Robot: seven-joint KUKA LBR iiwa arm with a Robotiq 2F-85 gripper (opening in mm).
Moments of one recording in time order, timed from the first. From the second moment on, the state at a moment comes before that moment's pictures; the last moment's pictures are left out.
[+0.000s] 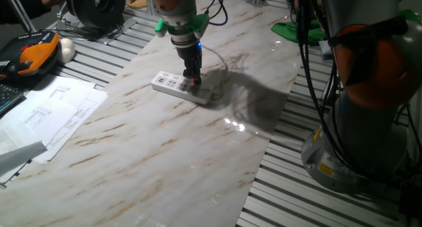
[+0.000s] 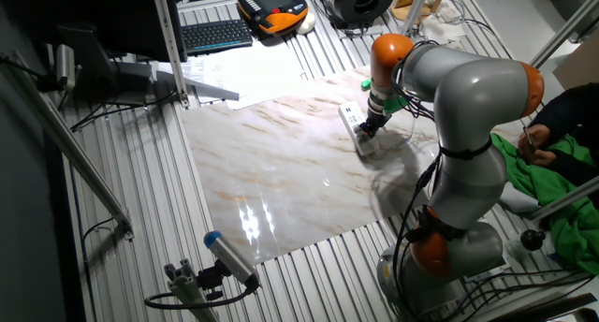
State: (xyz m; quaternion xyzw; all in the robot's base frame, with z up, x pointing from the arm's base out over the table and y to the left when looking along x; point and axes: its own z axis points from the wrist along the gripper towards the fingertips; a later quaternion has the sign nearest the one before) arm 0.484 -0.073 0.056 0.09 -0.99 0.01 0.07
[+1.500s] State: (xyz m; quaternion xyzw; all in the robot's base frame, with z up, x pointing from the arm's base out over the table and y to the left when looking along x) arm 0.486 -0.069 0.075 0.09 -0.99 0.02 0.08
